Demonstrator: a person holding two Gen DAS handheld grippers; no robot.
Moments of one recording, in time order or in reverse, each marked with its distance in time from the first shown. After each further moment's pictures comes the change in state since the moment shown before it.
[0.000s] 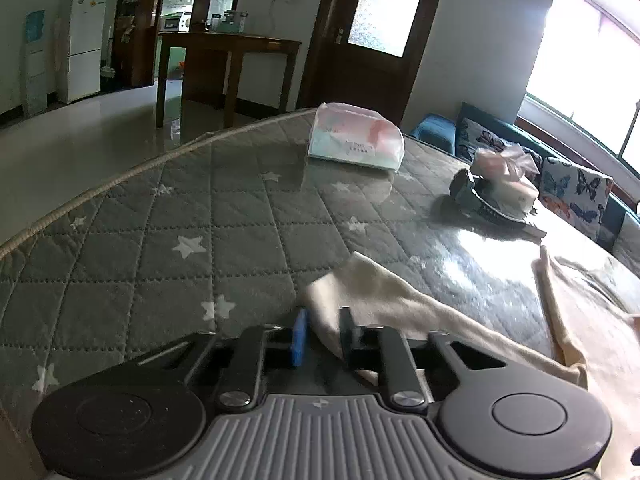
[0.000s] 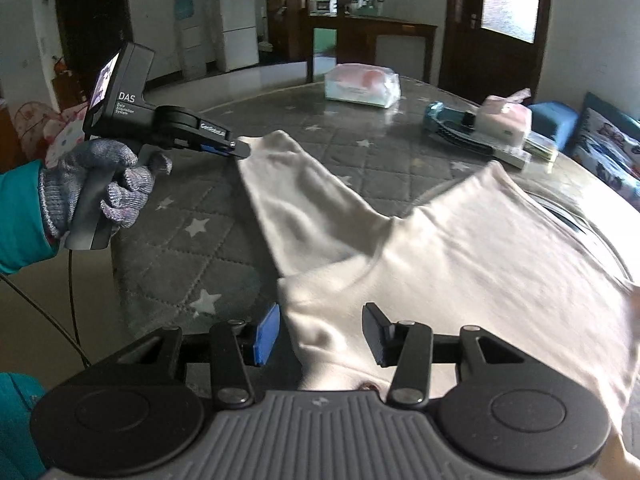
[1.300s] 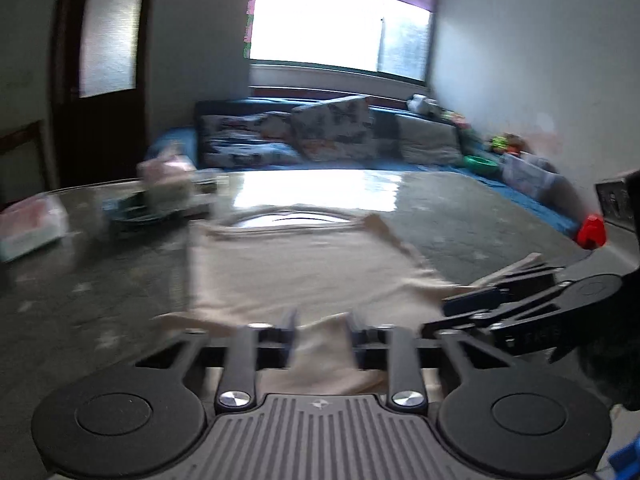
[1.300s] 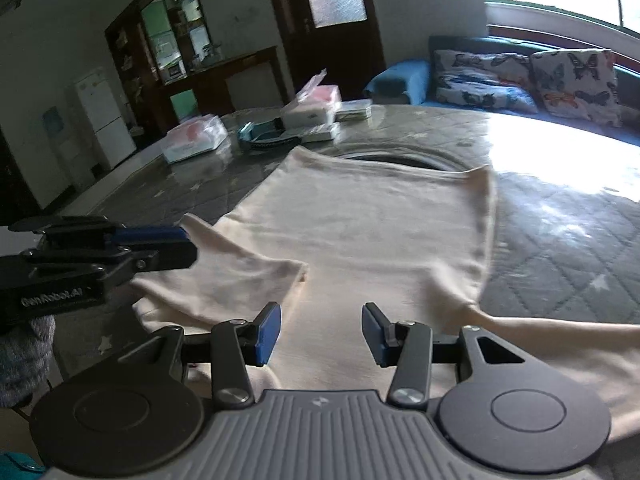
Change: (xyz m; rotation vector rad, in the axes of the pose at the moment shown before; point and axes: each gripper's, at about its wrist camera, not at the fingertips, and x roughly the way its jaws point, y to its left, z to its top) left arm -0.079 -0.194 -0.064 0.537 -0.018 -0.532; right arm -0.064 -0.102 -0.061 0.446 -0.109 -0.187
